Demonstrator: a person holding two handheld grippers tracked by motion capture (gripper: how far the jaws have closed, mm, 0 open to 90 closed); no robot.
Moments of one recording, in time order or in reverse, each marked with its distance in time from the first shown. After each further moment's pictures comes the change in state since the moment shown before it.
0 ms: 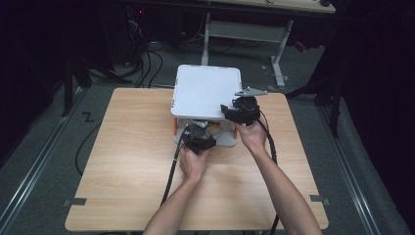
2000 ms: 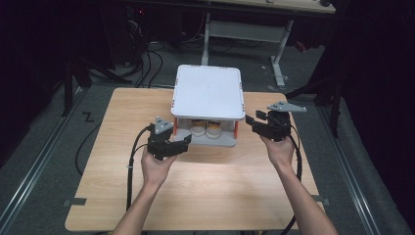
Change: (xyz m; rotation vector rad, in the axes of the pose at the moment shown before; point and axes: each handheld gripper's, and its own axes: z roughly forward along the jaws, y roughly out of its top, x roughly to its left) left arm 0.075 0.001 -0.137 -0.190 -0.228 0.118; right arm -0.034 -0.042 -0.079 -0.058 0.023 0.058
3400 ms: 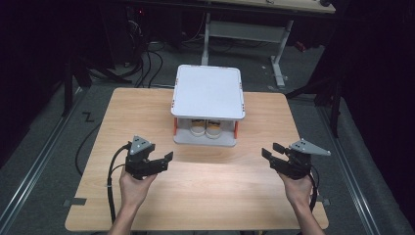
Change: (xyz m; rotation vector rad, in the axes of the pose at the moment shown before) left arm 0.023 -0.049 -0.047 0.034 0.009 -0.021; right arm -0.006 -0.095 -0.060 -0.011 0.004 0.067
